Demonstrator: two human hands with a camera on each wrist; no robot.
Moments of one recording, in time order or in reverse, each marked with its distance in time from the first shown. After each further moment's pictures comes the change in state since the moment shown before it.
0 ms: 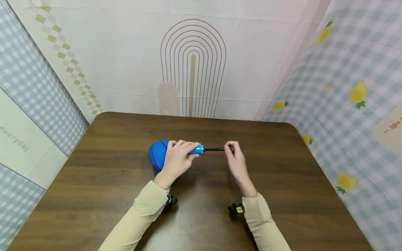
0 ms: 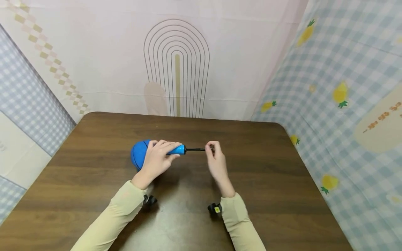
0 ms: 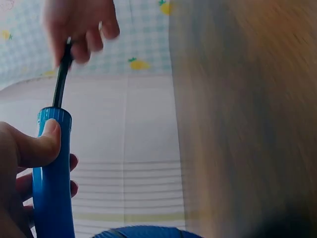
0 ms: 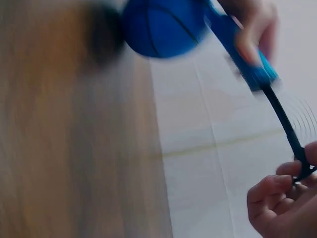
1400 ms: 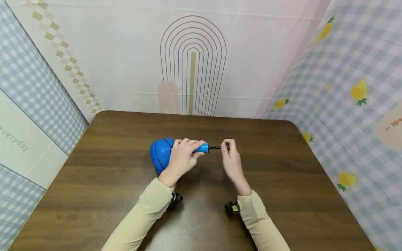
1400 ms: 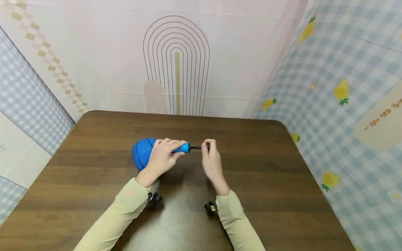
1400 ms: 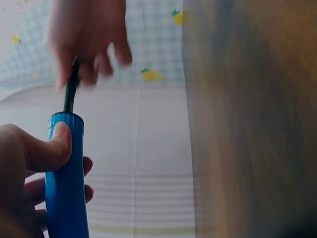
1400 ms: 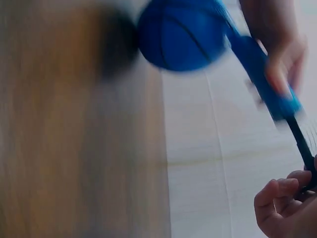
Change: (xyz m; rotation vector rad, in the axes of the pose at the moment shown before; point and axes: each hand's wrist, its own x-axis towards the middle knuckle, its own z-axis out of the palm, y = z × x) left_hand 0.006 0.009 0.000 -0.012 -0.117 -0.052; right_hand 0.011 0.037 0.016 -0.105 0.042 -0.104
